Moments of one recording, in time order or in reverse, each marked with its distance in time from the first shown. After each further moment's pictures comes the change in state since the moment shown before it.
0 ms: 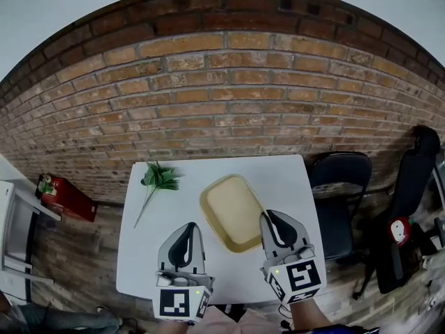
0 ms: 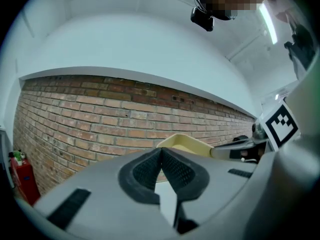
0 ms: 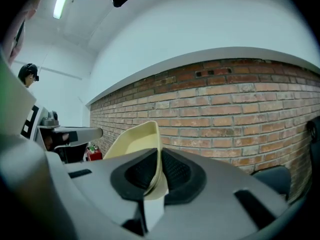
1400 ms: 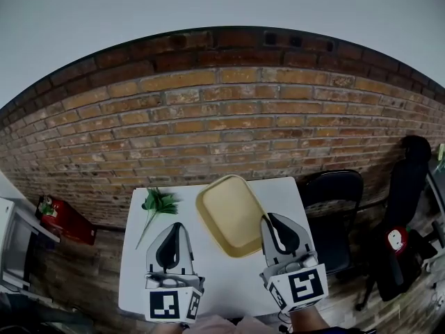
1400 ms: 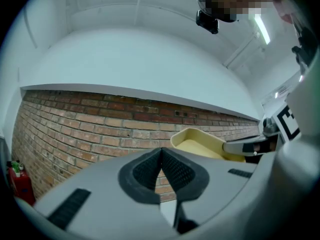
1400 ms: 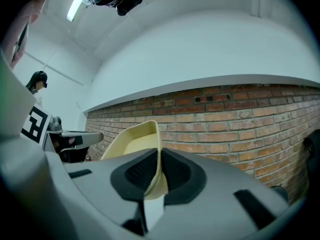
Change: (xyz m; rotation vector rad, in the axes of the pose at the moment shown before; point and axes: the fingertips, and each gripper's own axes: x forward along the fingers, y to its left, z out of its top) left arm 0.012 0.017 0.066 0.041 -0.141 0.031; right arm -0.017 -0.007 0.081 -0.069 -0.189 -0.043
